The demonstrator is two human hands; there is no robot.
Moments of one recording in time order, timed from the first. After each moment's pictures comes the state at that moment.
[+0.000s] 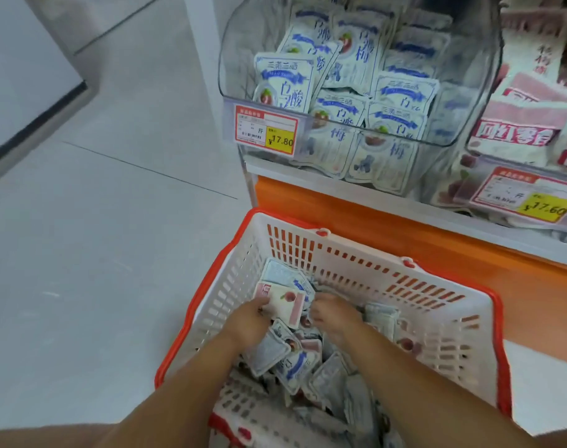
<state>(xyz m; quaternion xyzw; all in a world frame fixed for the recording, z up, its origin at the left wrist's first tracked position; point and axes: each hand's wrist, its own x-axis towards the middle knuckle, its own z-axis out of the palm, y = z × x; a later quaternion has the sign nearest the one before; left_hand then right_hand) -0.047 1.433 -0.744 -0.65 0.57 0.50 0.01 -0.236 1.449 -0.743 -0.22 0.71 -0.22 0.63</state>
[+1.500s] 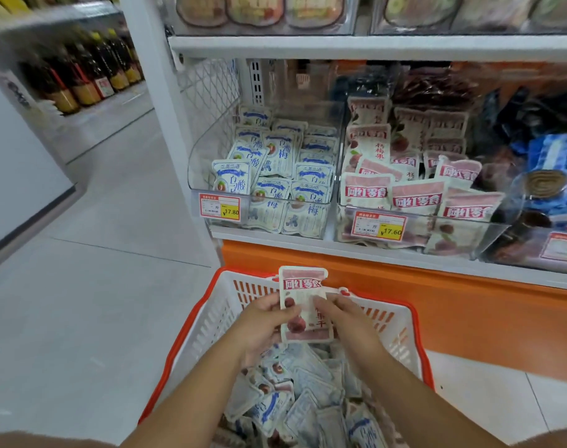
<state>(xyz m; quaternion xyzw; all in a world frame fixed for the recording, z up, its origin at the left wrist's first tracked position) -0.121 1.458 -0.588 -0.49 0.45 0.72 -0.22 -0.274 1.525 -0.578 -0.28 0.62 -0.49 0.54</state>
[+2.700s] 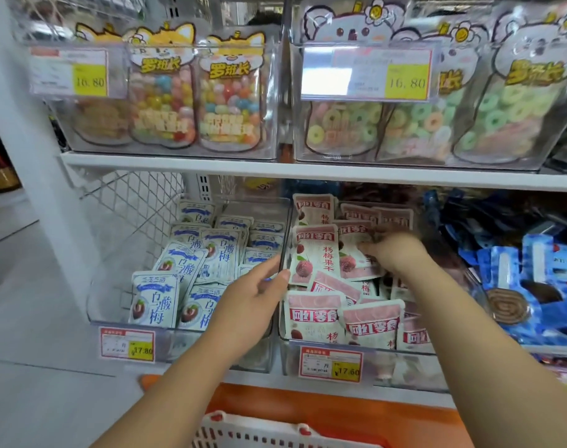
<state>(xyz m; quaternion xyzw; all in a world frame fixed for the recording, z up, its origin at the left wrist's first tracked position) -0.246 1.341 -0.445 -0.43 0.74 0.42 -0.30 -0.494 1.350 -0.412 -0.43 0.87 -0.23 0.12</state>
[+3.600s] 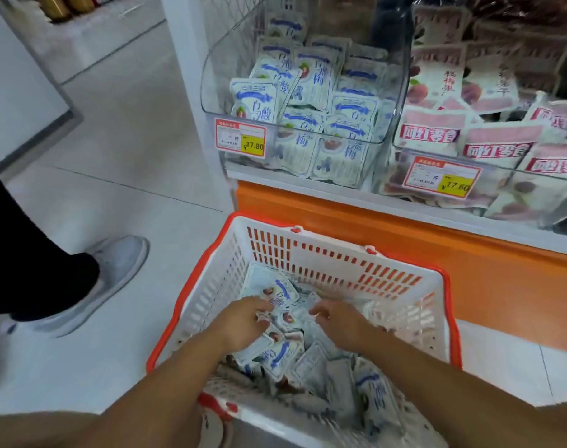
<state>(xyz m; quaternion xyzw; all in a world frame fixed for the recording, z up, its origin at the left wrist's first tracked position) -0.058 1.459 -0.679 -0.53 0.75 0.40 0.06 -0.272 1.506 -0.678 -0.60 0.69 -0.01 0.41</state>
